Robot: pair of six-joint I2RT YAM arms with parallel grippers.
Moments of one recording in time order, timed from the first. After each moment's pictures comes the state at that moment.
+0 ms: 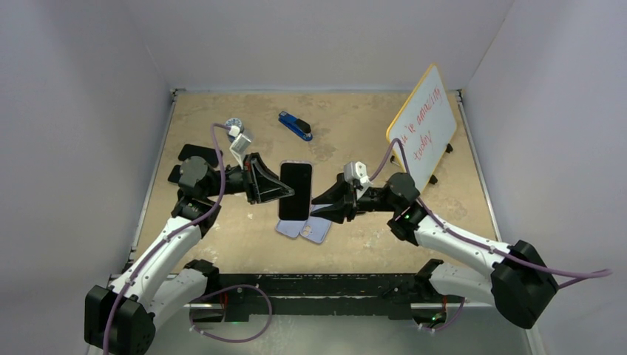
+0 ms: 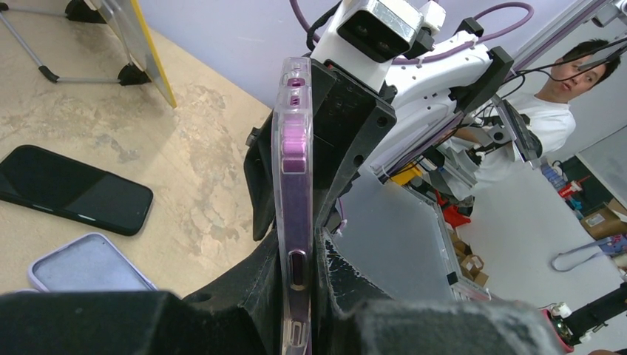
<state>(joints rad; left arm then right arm) -0.34 0.92 0.61 0.50 1.09 -0.83 0.72 1.10 0.52 0.70 -0.87 0.18</state>
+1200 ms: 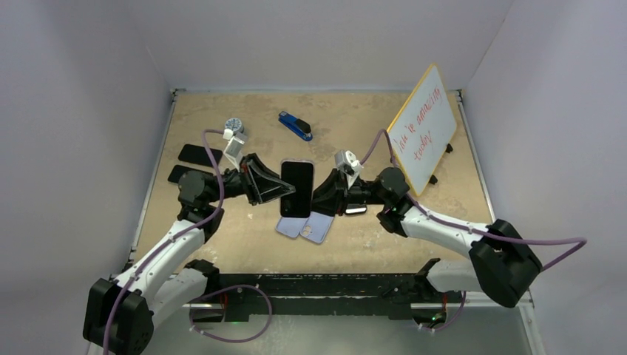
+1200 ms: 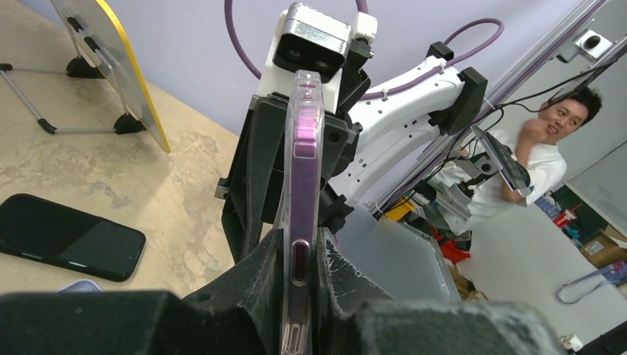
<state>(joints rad) -0.36 0.93 0.51 0.83 1.01 -1.00 0.72 1.26 0.58 0.88 -0.88 0.39</state>
